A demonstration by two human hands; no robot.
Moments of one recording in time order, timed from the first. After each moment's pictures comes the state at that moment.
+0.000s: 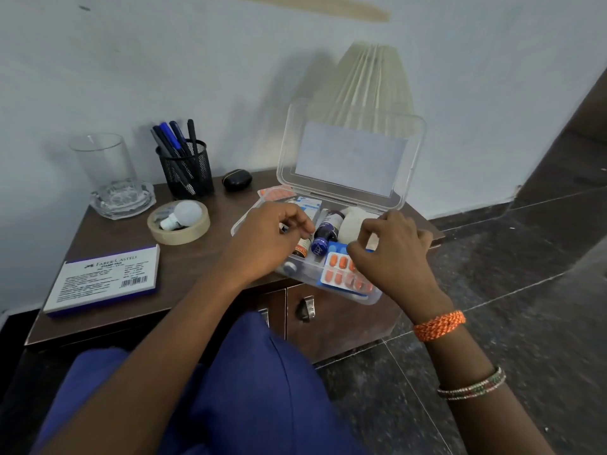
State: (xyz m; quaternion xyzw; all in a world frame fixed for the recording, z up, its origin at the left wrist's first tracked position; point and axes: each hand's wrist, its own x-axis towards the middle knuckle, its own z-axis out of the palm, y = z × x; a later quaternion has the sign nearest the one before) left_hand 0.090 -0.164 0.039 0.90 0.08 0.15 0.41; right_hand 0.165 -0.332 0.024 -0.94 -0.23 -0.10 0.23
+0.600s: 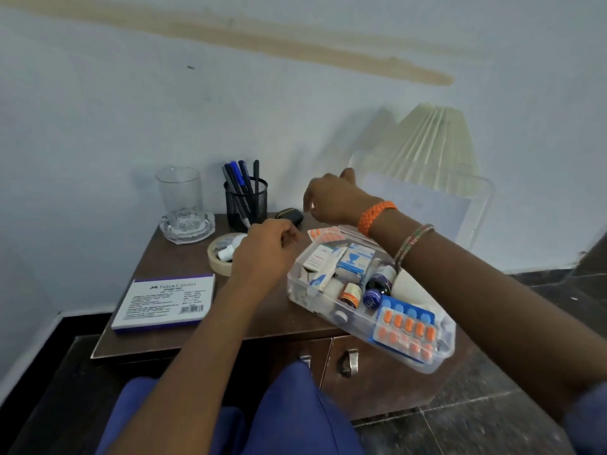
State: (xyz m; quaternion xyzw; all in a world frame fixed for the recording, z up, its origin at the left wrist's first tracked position) left_hand 0.088 -0.092 0.044 0.89 0.24 0.25 0.30; right_hand 0.232 -0.144 0.101 -0.86 -0.50 -0.12 -0.01
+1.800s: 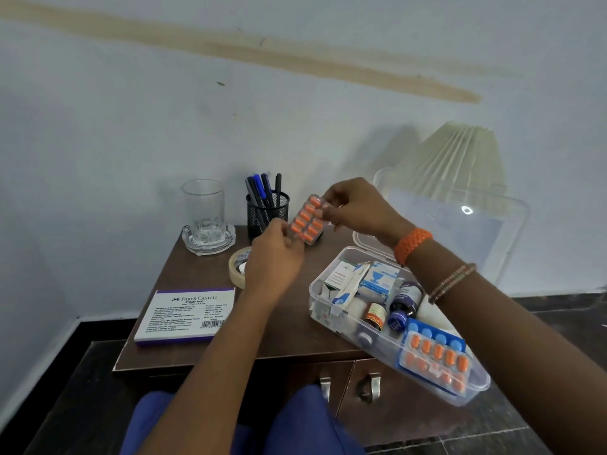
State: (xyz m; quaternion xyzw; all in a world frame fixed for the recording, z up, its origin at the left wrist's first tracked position) left_hand 0.092 -0.074 0.047 0.83 0.32 0.29 0.36; right_hand 0.226 -0.151 0.104 -0.80 -0.47 0.03 0.37
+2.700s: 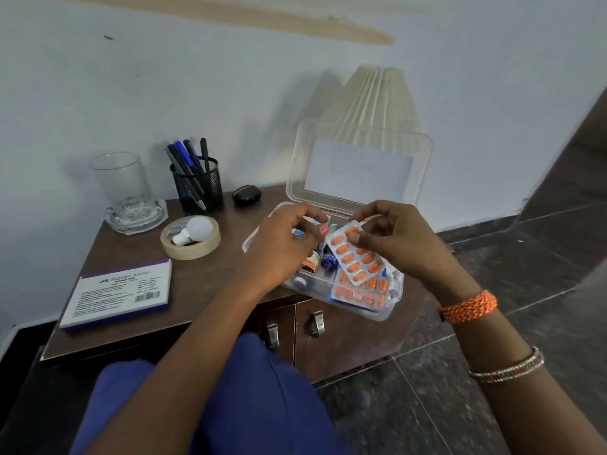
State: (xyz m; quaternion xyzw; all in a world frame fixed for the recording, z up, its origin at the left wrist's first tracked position) left_hand 0.097 -0.170 0.046 0.85 0.08 0.19 0.48; right_hand 0.176 -0.335 0.063 -0.83 -0.29 0.07 0.47
